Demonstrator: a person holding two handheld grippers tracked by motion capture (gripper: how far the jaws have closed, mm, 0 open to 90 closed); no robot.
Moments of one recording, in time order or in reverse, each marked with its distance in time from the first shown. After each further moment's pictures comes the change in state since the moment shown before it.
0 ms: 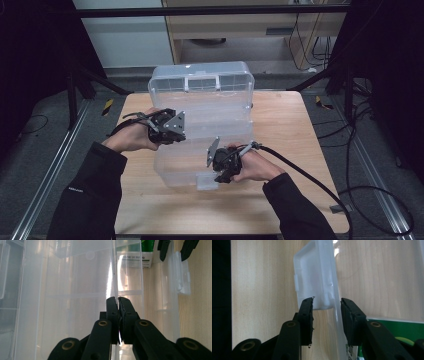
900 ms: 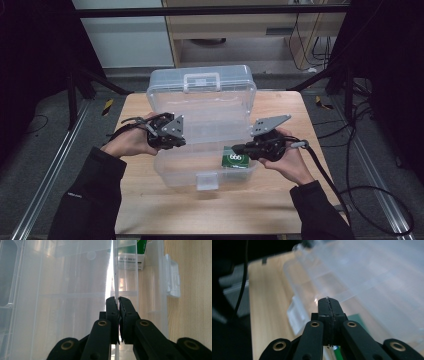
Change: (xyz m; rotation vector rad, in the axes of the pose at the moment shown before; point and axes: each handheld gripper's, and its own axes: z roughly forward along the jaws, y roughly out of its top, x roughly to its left) left arm -0.010 -0.005 0.002 -0.023 -0.027 -0.036; right arm -0.002 -0.069 -0.100 -0.601 -0.149 0.359
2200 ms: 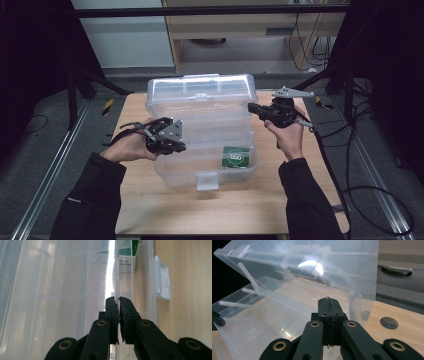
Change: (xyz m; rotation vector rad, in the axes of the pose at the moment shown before) left arm -0.008 -0.007 0.007 -0.060 -0.036 0.006; right arm -0.077 0.007 -0.005 -0.277 -0.332 0.297
